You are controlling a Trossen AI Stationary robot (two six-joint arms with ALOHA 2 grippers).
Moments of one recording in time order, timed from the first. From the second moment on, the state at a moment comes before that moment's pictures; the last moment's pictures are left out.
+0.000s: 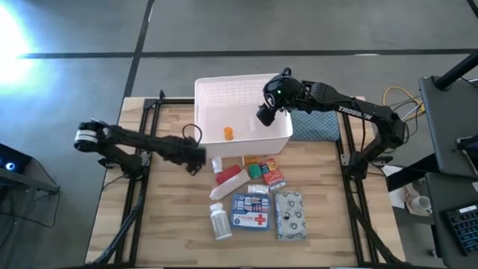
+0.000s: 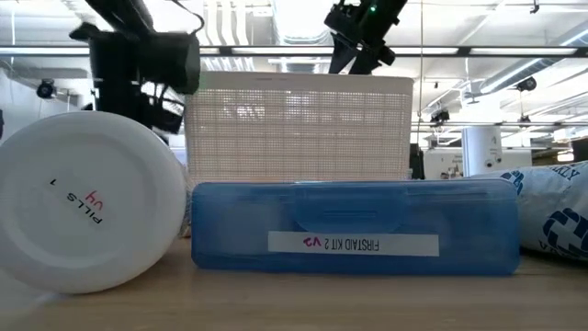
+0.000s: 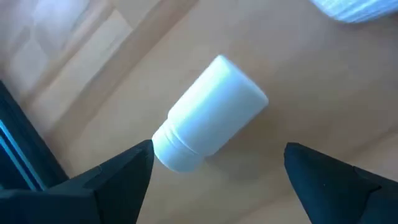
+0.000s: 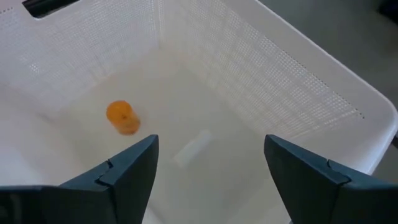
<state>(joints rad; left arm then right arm) 0.05 1.41 0.79 -0.95 -0.35 -0.80 -0.36 1.59 1.60 -0.83 0.26 0.21</state>
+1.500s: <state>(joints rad) -0.04 1.40 0.69 -0.78 -0.26 -0.49 -0.32 1.59 1.60 -0.83 0.26 0.33</state>
